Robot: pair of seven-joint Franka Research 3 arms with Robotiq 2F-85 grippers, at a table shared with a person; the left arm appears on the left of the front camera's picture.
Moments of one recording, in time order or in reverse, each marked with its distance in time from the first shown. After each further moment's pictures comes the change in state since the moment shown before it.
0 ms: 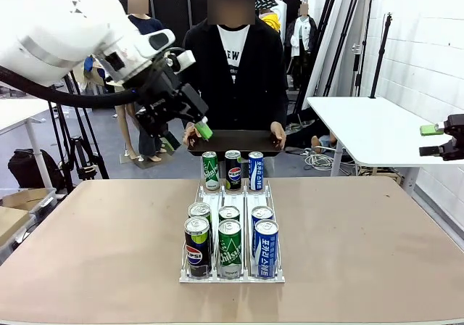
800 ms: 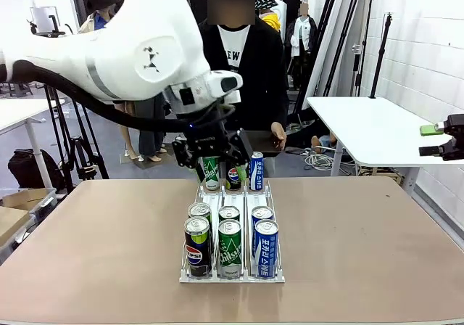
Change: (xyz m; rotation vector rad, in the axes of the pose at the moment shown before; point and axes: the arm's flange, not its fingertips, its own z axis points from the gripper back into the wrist) left arm -0.014 -0.072 -0.089 0.273 0.060 0.104; right arm 0.000 0.000 0.000 0.000 0.001 0.000
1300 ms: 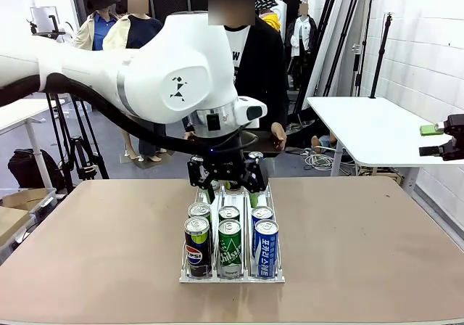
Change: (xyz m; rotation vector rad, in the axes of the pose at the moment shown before) left arm -0.013 -0.031 -0.041 0.075 0.061 -0.021; right arm 0.000 0.000 0.000 0.000 0.000 0.000
